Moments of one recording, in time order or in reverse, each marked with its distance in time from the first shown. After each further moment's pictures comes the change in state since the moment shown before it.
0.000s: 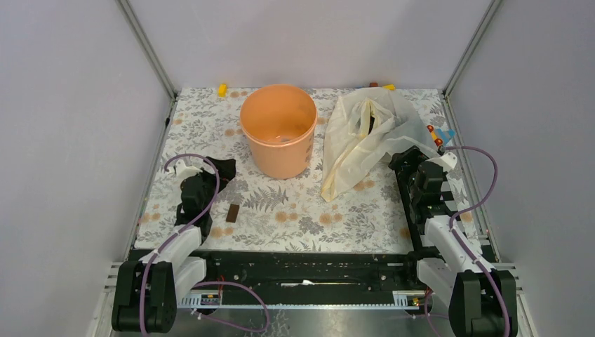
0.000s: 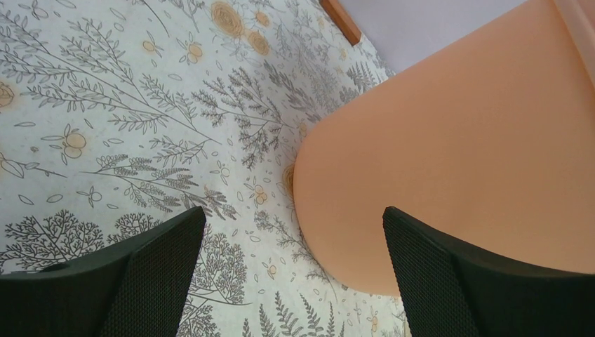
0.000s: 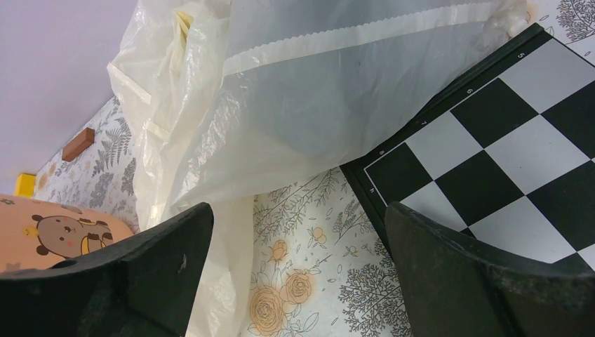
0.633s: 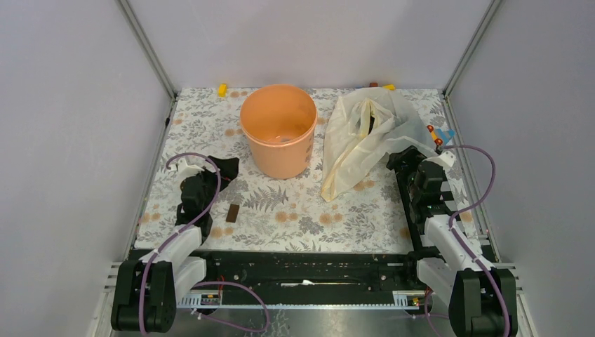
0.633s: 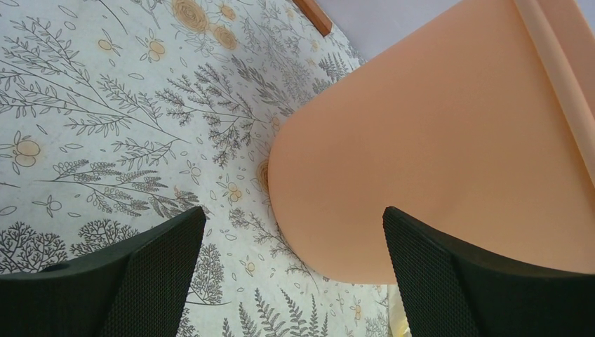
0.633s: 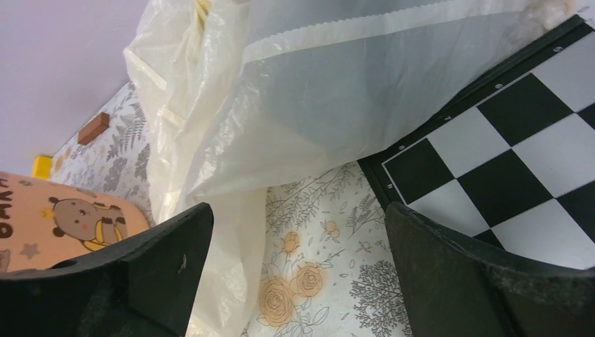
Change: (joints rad) left arm -0.008 0.011 0.000 0.045 0.068 -0.001; right arm 0.000 0.008 0.000 0.006 -0.044 0.000
